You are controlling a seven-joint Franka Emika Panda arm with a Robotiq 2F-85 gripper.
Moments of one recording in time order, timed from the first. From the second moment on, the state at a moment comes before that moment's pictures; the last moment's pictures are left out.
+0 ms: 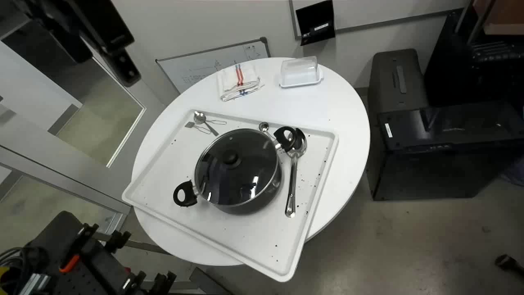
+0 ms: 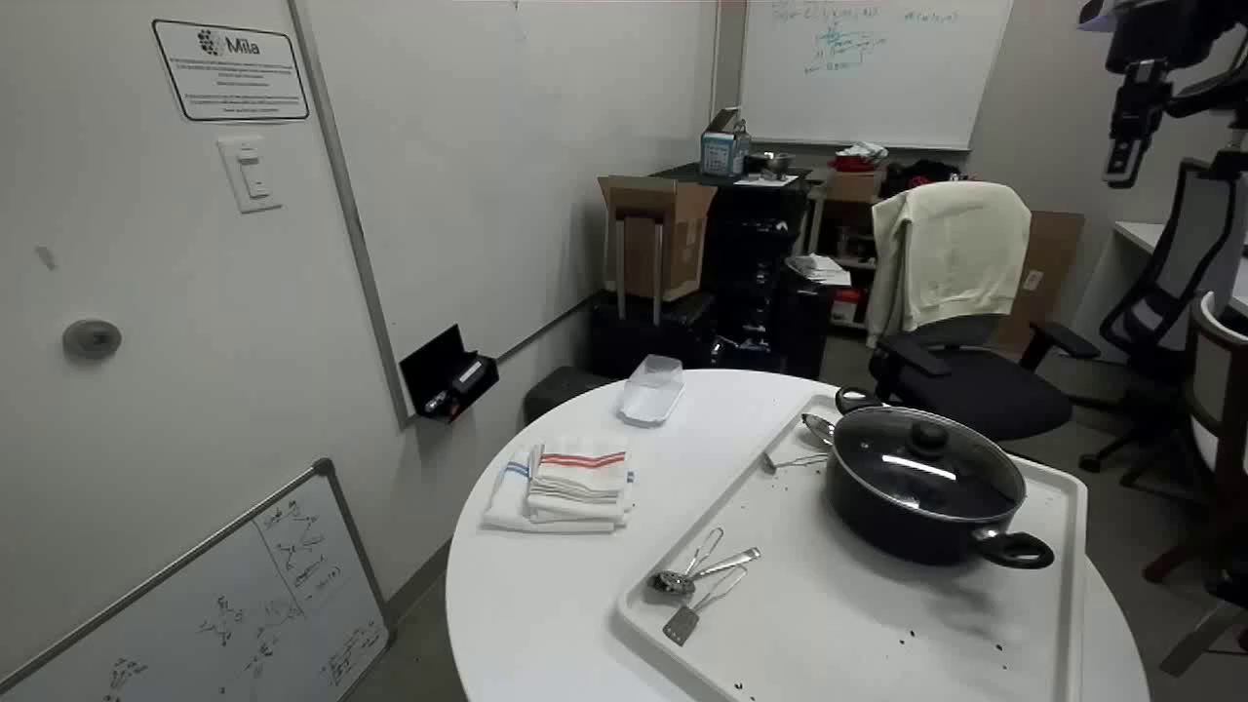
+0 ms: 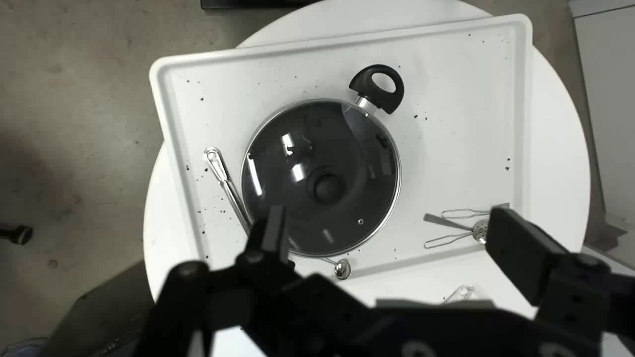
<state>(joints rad) -0.08 -0.14 -0.31 -2.15 0.08 1.86 -0.37</state>
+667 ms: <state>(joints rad) -0.11 -0.11 -0.26 -2.15 0.08 1.92 -0.35</state>
